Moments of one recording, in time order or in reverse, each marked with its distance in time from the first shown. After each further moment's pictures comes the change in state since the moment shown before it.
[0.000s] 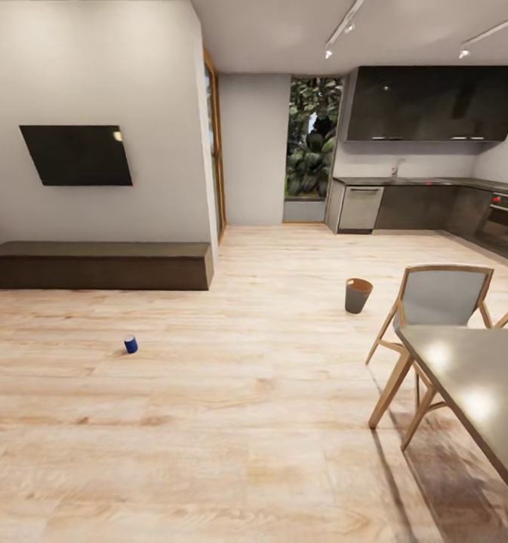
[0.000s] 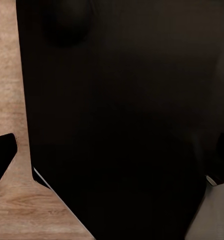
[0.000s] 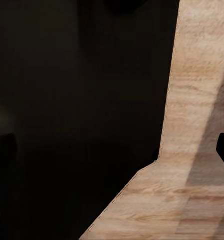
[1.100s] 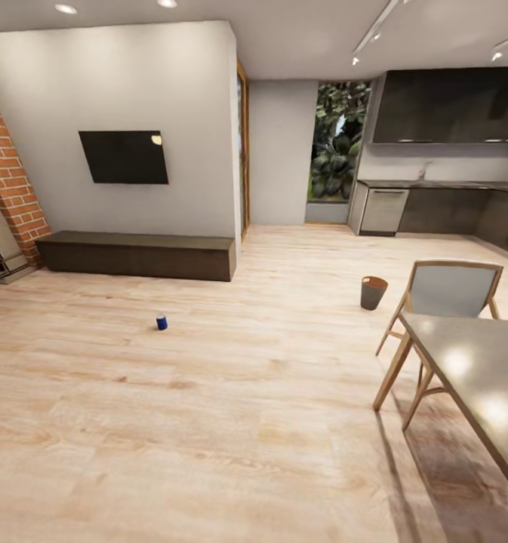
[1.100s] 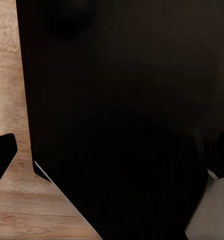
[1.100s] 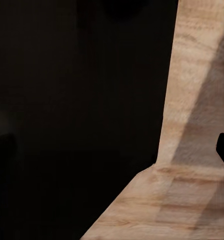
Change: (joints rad) left arm 0.000 0.001 0.002 0.004 -0.001 0.031 0.002; right arm 0.000 -0.001 0.002 0.000 0.002 0.000 0.000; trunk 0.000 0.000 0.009
